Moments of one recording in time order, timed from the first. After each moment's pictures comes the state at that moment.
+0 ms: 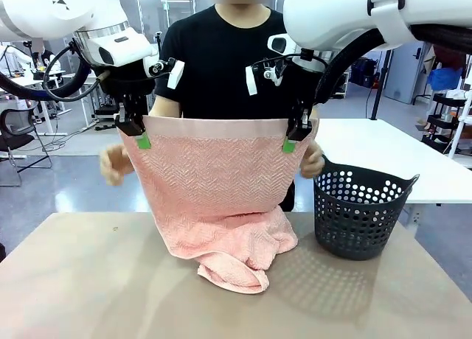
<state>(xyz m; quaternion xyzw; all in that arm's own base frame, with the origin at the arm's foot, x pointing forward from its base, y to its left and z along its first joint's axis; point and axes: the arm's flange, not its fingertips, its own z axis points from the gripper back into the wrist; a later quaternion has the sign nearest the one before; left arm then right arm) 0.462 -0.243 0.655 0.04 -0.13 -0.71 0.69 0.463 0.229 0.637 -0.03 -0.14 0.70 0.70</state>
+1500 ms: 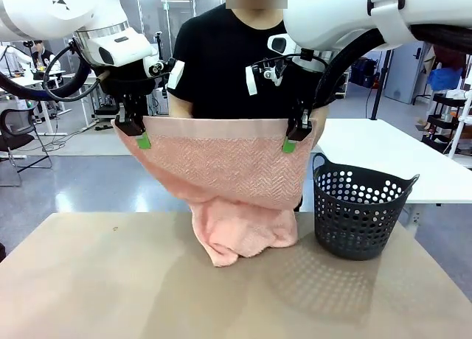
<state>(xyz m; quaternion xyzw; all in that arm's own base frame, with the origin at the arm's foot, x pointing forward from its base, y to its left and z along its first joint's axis) 0.462 -0.243 0.655 0.04 -0.13 -0.71 0.69 0.463 0.229 0.637 -0.03 -0.14 0.70 0.70</state>
